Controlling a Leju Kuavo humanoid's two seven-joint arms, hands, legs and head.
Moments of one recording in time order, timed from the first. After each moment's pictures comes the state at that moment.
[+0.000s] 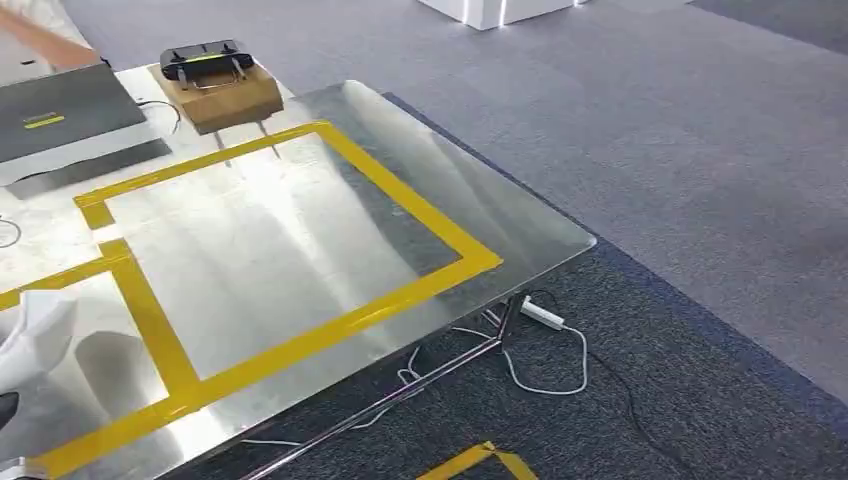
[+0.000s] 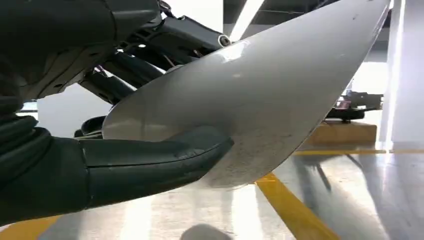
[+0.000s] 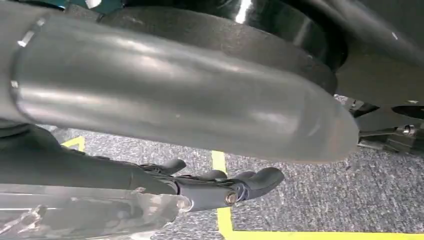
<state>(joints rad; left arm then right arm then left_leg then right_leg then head) 0.44 0.29 0.41 -1.68 -0.82 0.23 -0.70 -0.10 0.06 1.56 -0.09 -1.24 -0.18 -0.12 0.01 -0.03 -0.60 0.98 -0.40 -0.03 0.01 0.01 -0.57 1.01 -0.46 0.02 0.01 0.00</state>
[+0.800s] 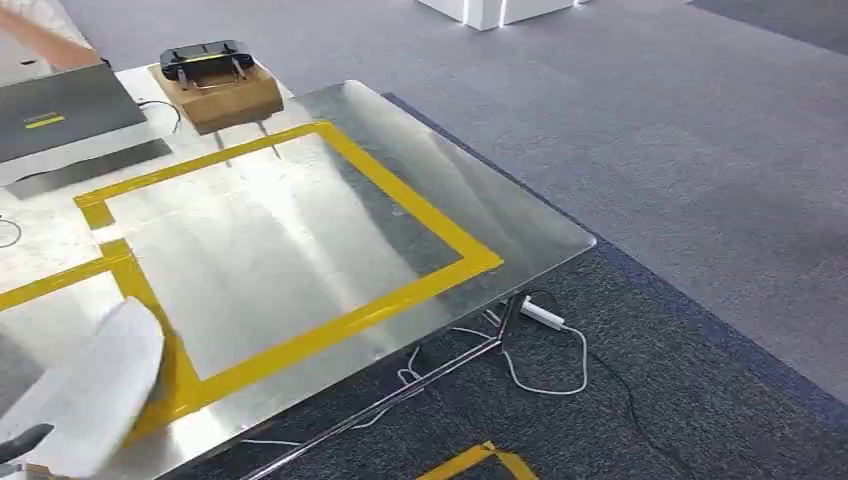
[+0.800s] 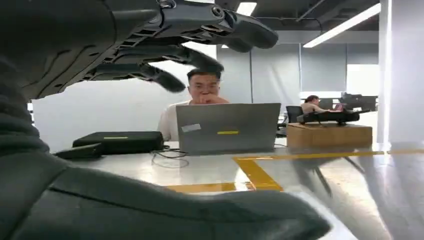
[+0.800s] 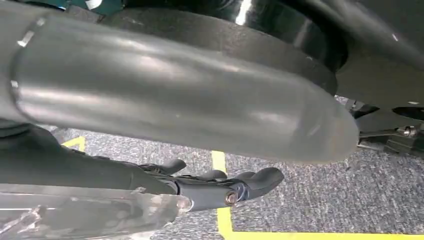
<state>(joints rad) 0.46 0.29 0.43 -1.72 -0.86 0.23 -0.69 -0.10 0.06 1.56 -0.10 -1.23 -0.18 -0.12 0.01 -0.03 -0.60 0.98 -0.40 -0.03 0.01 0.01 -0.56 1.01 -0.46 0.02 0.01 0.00</state>
